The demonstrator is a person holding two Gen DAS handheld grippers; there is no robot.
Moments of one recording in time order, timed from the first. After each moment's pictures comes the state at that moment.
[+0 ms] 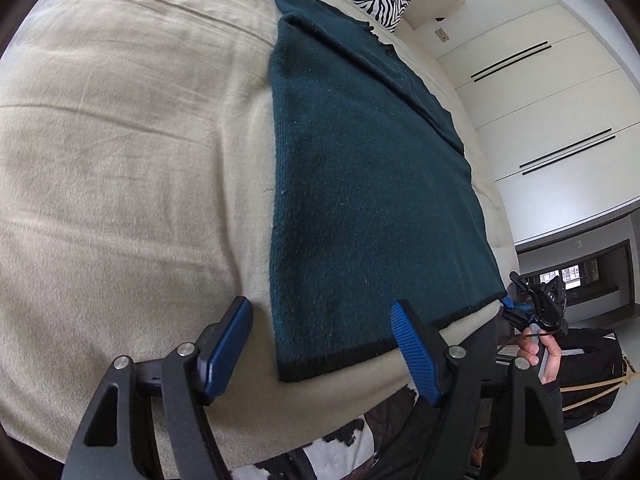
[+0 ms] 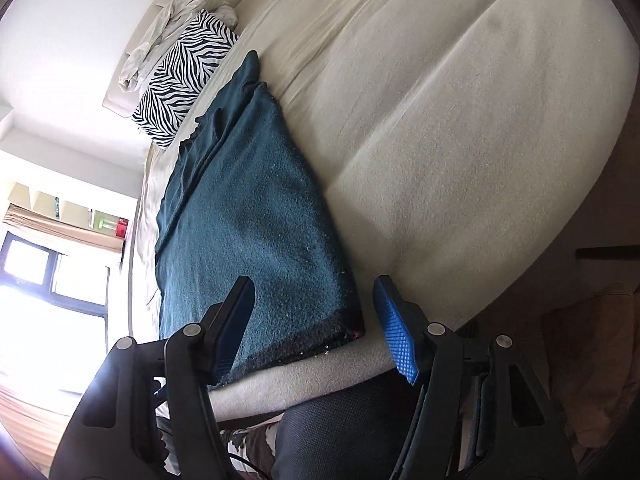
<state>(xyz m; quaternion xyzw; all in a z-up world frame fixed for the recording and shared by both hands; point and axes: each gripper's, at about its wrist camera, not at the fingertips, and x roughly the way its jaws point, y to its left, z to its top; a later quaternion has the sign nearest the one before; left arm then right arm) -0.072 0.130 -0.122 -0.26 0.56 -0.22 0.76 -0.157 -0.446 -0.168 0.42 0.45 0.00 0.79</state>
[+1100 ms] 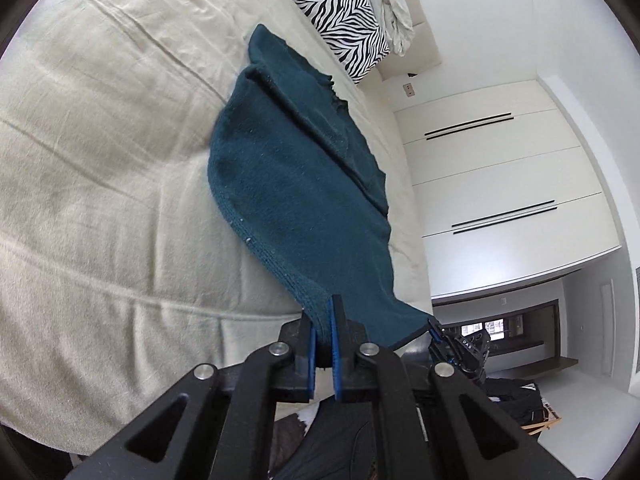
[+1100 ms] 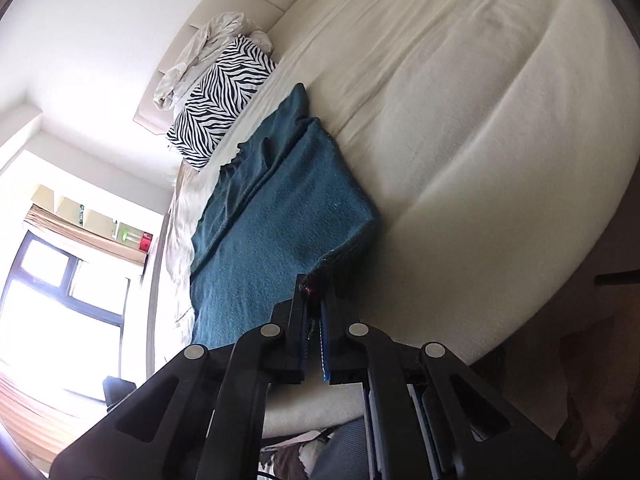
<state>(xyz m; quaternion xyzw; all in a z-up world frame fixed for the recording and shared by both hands) -0.050 0.140 -0.072 -0.42 0.48 -0.26 0.73 -0.136 -0.431 -0.112 0.42 0.38 0.03 0.82</state>
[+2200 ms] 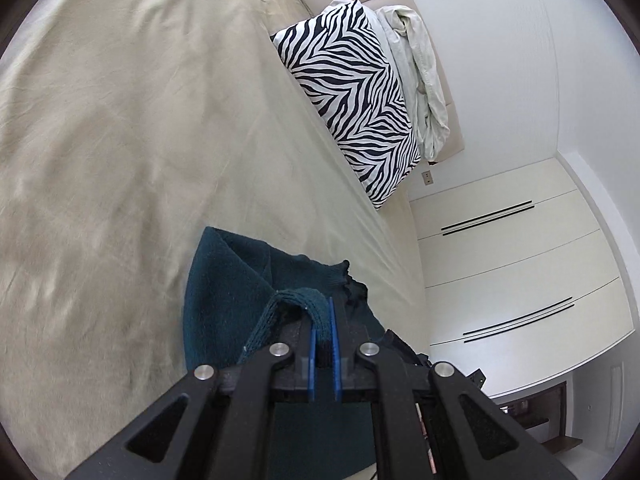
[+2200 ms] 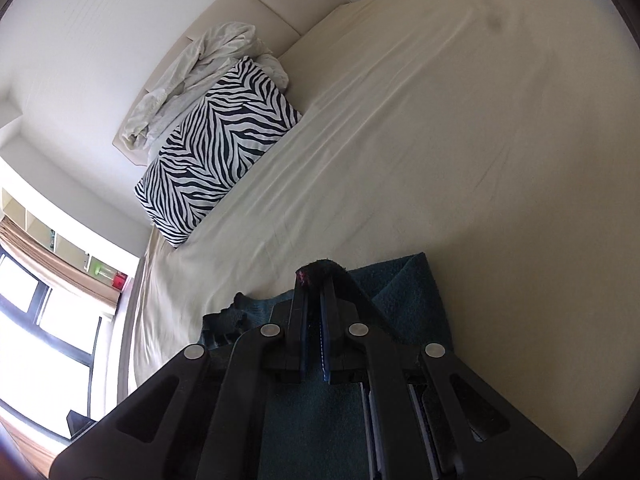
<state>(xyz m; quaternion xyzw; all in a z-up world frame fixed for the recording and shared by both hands) 0.278 0.164 -0.087 -0.45 0.41 -0.17 0.77 0.299 -0.427 -0.105 0.38 0.35 -0.03 0.86</state>
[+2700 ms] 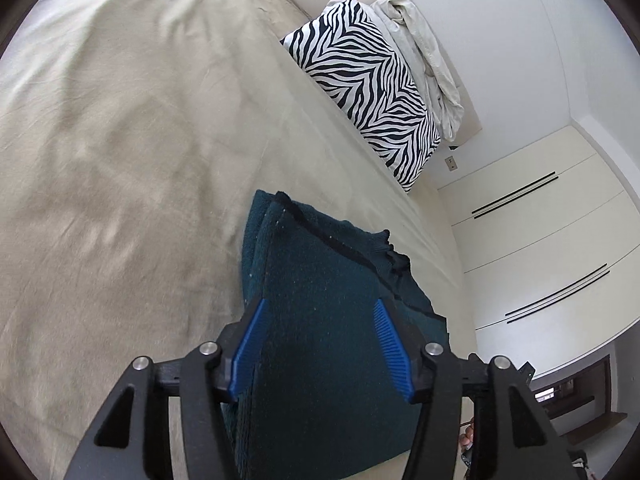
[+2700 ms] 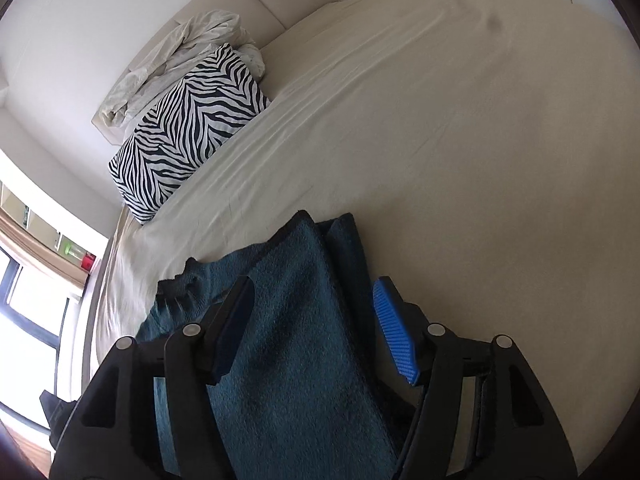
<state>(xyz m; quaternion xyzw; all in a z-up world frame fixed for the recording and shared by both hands) 0.205 0.161 -0.090 -0.38 0.41 -0.14 0.82 0.239 -0.426 -0.125 0.31 0.38 -0.05 0.87</state>
